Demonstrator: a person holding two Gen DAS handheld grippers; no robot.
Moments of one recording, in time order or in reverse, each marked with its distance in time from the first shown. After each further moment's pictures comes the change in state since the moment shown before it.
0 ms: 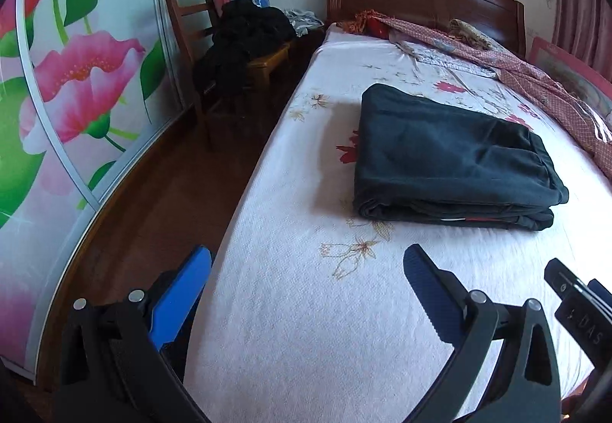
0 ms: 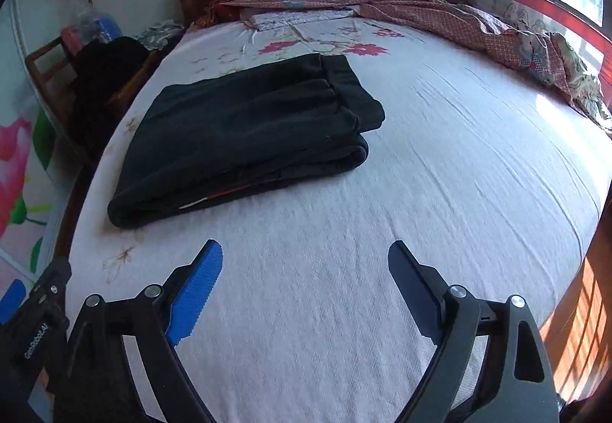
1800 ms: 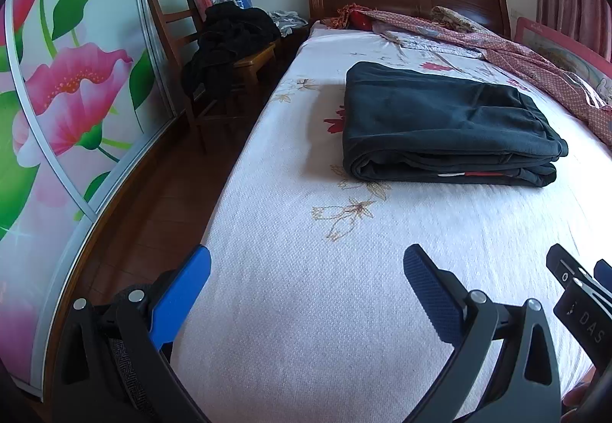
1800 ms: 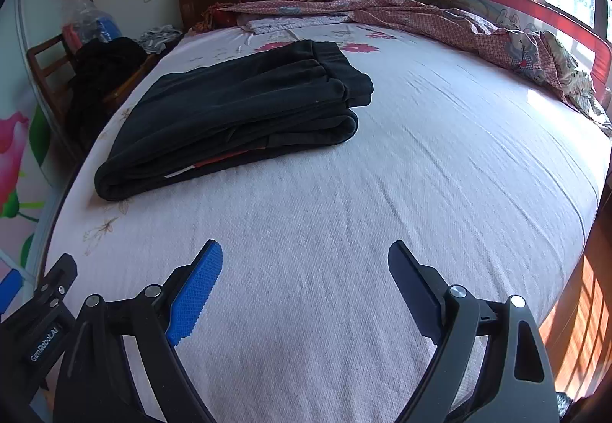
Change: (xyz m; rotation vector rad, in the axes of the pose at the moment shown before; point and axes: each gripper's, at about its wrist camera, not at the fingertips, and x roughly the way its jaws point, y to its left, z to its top) left arm 0.008 -0.016 -0.032 0.074 -0.021 -0.018; right arm 0.004 0.006 -0.029 -0.046 -0.021 -0.038
